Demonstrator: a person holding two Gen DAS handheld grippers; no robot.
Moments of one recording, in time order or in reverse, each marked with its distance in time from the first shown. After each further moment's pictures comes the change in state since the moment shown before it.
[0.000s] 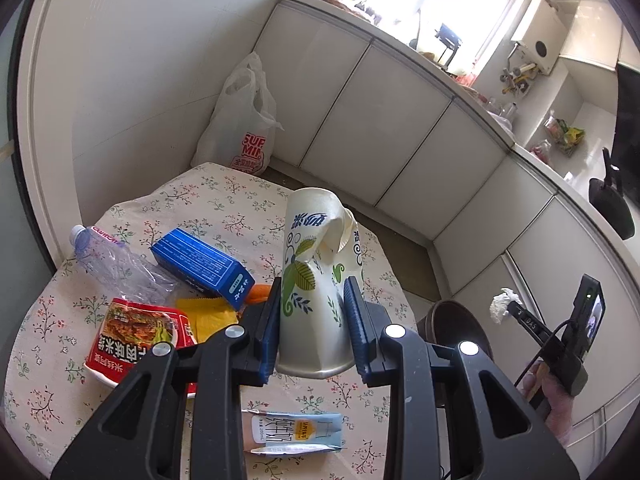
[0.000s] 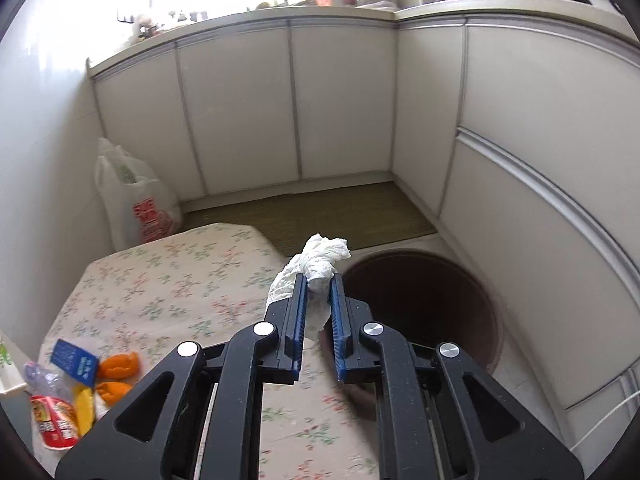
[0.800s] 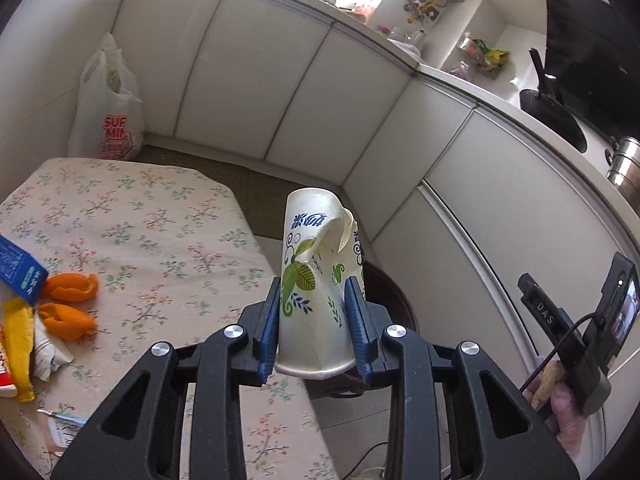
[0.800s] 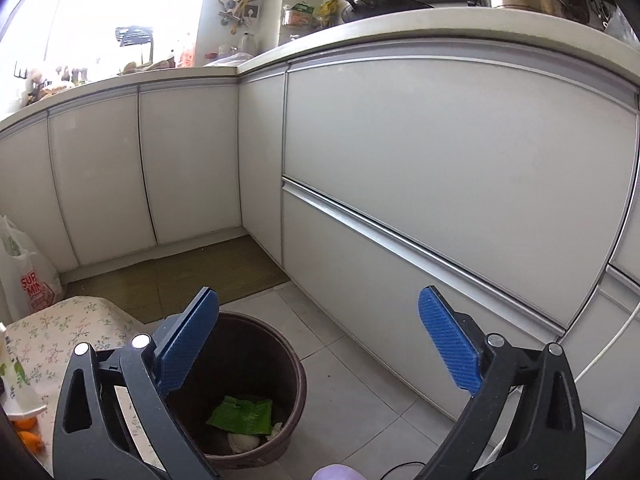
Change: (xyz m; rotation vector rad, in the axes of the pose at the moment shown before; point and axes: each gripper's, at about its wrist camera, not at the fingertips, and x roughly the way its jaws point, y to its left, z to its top) left arm 0.101 -0.210 -0.045 0.205 0.145 -0.248; right arm -0.047 -0.165 0.011 0.158 -0.167 -0.391
